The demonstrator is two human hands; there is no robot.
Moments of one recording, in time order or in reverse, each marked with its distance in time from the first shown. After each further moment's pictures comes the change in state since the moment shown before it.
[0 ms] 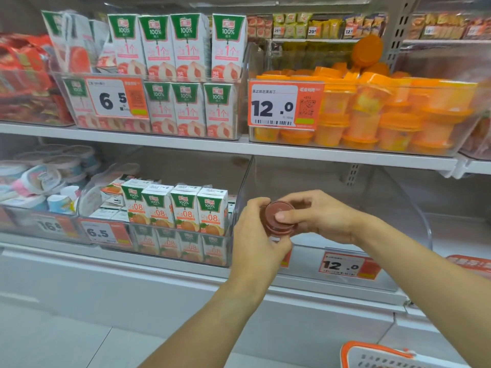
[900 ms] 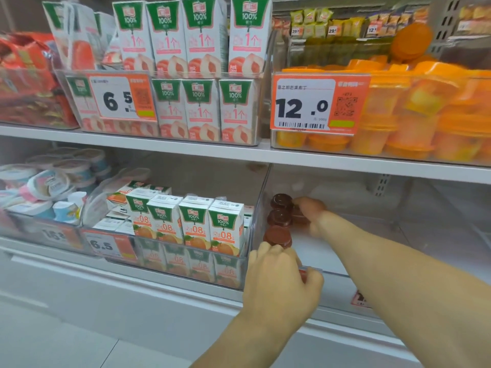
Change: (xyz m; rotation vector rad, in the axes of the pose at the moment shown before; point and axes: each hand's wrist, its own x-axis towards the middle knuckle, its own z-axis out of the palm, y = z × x) left_hand 0.007 -0.030 0.014 0.687 -0.250 0.093; right_hand 0.168 0.075 -0.018 0.291 0.640 0.349
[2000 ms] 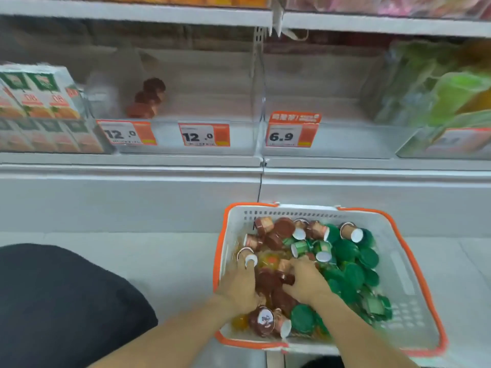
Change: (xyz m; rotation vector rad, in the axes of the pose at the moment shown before) left_hand -0.256 0.133 0.225 0.068 -0.793 0.092; right_hand -0.272 0.341 -0.345 -1.178 -0.177 0.064
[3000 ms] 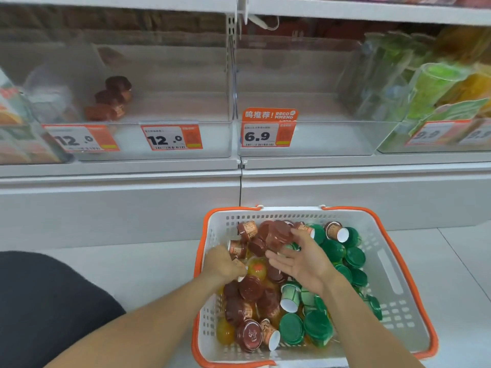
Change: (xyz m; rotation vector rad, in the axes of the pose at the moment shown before) left_hand 0.054 0.012 -0.038 -0.512 0.030 -0.339; right_hand -0.002 0.000 -0.062 1.767 -0.121 0.233
